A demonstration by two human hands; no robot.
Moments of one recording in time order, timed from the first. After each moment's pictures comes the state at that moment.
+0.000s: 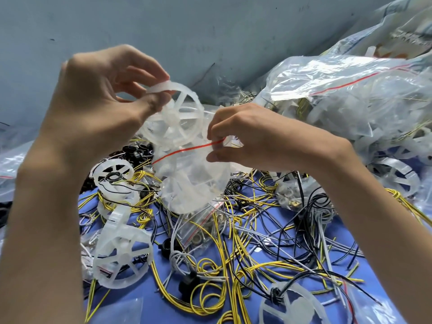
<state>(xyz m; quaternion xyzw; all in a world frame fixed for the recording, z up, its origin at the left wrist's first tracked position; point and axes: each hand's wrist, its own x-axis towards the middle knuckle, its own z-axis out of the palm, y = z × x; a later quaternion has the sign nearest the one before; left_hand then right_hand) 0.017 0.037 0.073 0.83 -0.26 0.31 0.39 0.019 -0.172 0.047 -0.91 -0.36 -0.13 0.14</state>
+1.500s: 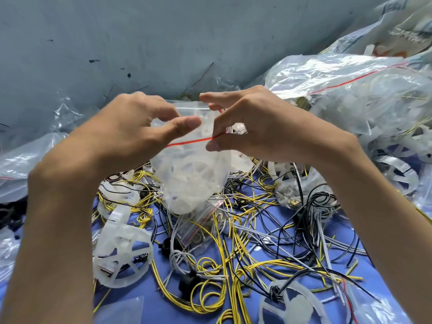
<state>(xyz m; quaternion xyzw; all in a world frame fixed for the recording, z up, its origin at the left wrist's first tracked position) 0.016 0.026 0.070 0.94 -0.24 0.16 0.20 0.019 -0.181 0.054 -0.89 -0.36 -0.17 0.20</state>
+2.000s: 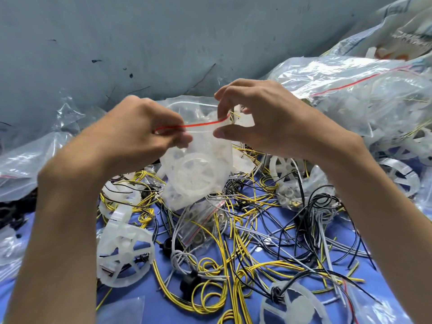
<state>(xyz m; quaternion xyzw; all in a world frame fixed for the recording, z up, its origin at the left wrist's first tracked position) 0.017 0.030 0.064 0.93 -0.26 0.16 0.21 0.023 -0.183 0.055 -0.91 -0.29 -0.23 0.20</state>
